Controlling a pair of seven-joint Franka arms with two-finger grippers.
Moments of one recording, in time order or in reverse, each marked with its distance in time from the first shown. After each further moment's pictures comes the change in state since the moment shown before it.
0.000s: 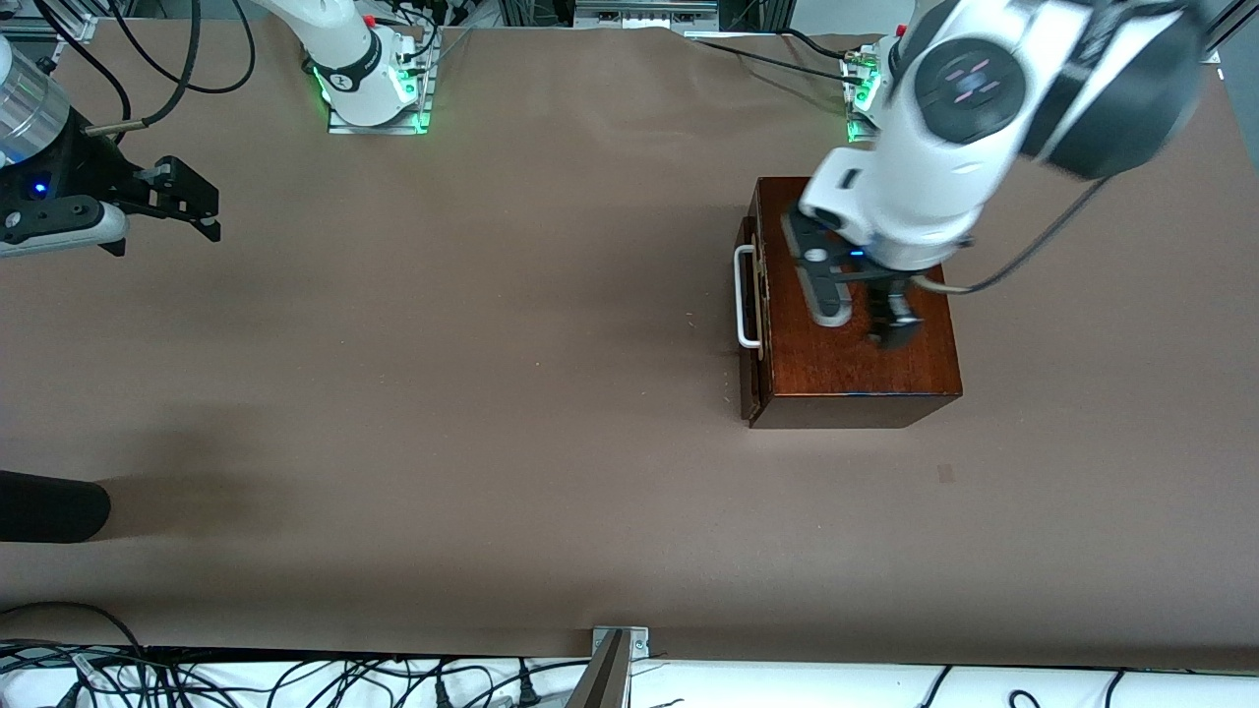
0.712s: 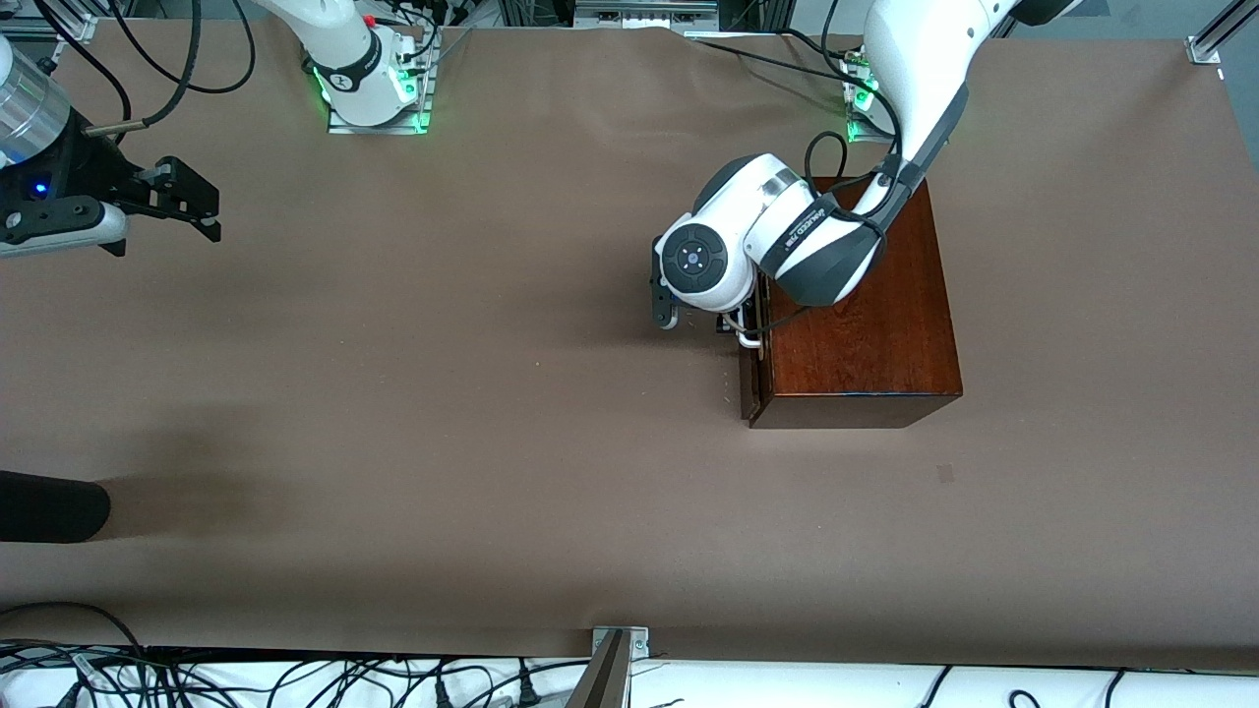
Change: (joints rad) left arm -0.193 0.288 -0.047 -0.151 -0.051 0.079 -0.003; right arm 0.000 0.000 0.000 -0.001 0.000 0.001 0.000
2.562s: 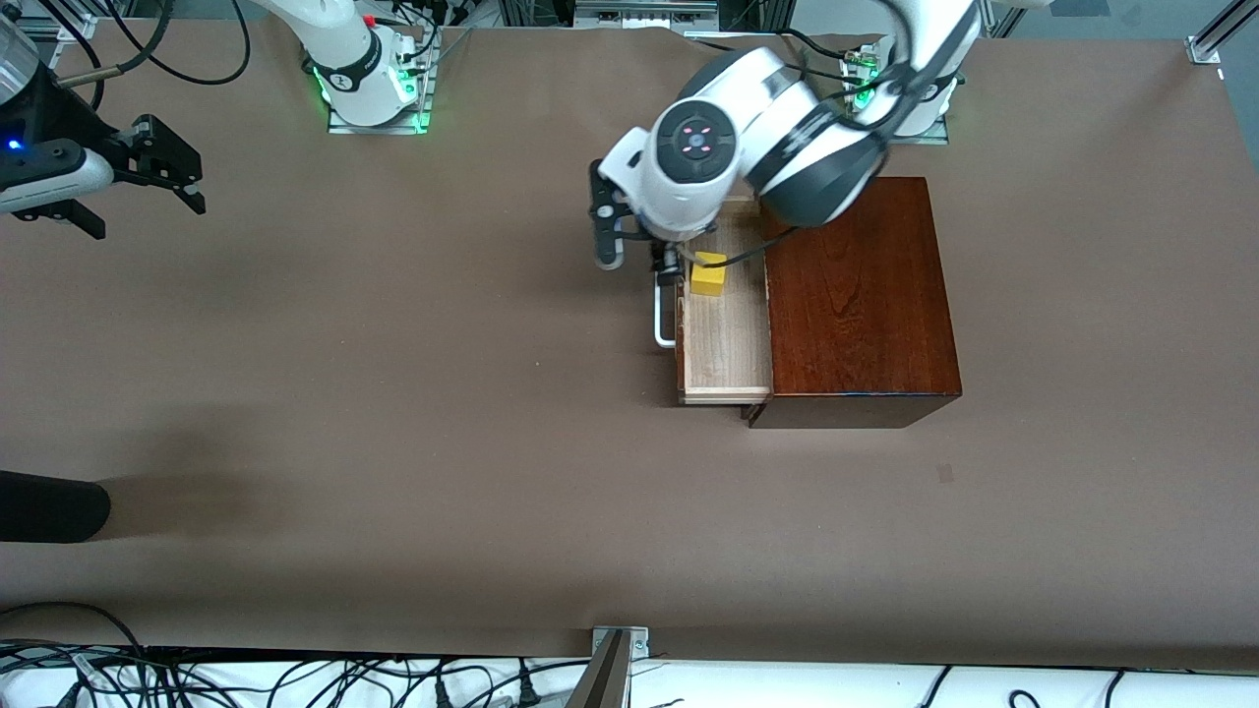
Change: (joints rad) left arm -0.097 -0.090 -0.006 0.008 -0.241 0.220 -0.088; right arm -0.003 -0.054 0.006 0.000 0.000 0.000 -0.116
